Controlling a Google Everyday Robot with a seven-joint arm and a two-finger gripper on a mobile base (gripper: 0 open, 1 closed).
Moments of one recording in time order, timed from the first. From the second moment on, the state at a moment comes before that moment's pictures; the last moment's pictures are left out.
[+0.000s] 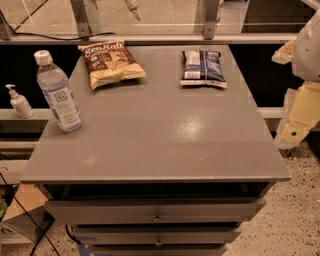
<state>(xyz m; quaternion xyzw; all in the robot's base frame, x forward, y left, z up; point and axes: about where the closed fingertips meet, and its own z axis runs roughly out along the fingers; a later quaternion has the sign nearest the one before) 0.438 -0.217 0.977 -0.60 0.78 -0.03 0.16</state>
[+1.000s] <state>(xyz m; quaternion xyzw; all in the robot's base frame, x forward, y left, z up) 0.466 -0.159 0.993 -0.65 0.72 0.02 0.25</state>
